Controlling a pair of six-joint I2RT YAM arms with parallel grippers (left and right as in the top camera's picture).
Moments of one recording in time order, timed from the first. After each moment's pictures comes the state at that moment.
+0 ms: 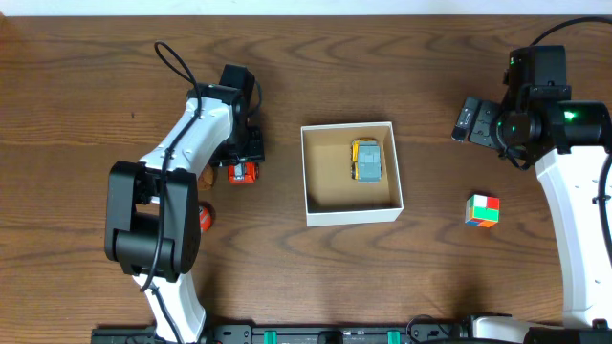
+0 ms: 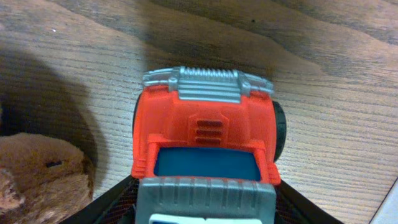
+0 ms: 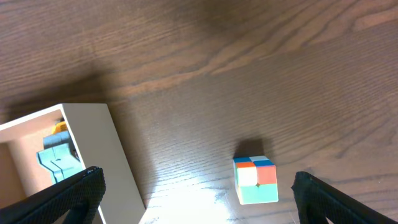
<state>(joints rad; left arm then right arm) -0.20 1.99 1.42 -0.96 0.00 -0.33 0.02 1.46 1.47 -1.14 0.10 0.35</state>
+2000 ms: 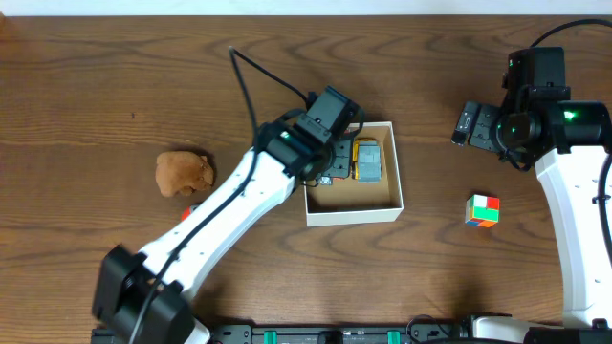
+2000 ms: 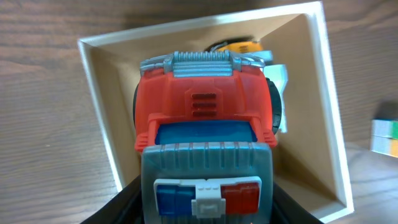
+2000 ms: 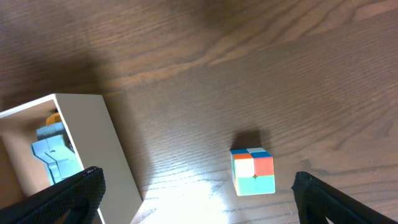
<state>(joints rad) -0.69 1.68 1.43 -0.86 -0.01 -0.55 0.02 1.47 1.47 -1.17 0.10 0.34</state>
